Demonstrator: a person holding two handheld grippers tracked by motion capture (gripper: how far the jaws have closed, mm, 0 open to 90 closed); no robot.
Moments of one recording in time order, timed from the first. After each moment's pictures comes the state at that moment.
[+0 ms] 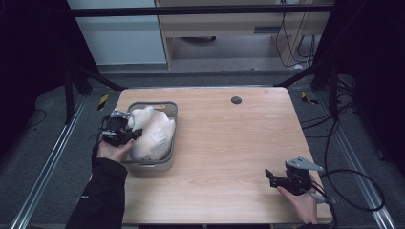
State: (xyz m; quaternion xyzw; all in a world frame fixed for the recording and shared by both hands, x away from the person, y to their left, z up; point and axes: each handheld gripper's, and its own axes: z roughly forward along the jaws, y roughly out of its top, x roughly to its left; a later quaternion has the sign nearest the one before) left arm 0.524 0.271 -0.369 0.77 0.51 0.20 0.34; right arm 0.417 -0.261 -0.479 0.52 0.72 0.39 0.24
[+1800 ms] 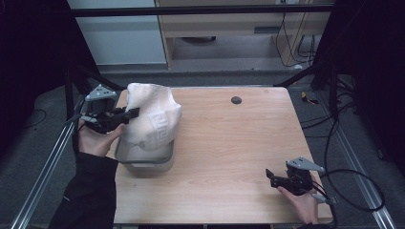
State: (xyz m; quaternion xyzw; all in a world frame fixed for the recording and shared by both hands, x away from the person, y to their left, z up) left arm 0.483 0.253 -0.258 0.76 0.43 0.23 0.42; right arm 0.416 -0.263 -0.478 0.52 0.72 0.39 0.25
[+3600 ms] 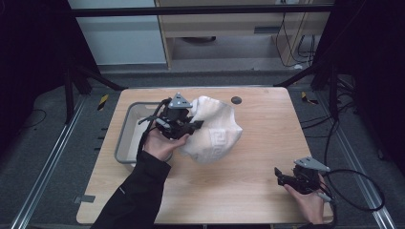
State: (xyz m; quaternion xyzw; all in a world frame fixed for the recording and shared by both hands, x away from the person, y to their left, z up) left arm 0.492 0.103 -0.288 0.84 0.31 0.16 0.41; right arm 0.418 -0.282 -0.481 0.55 0.71 0.35 0.28
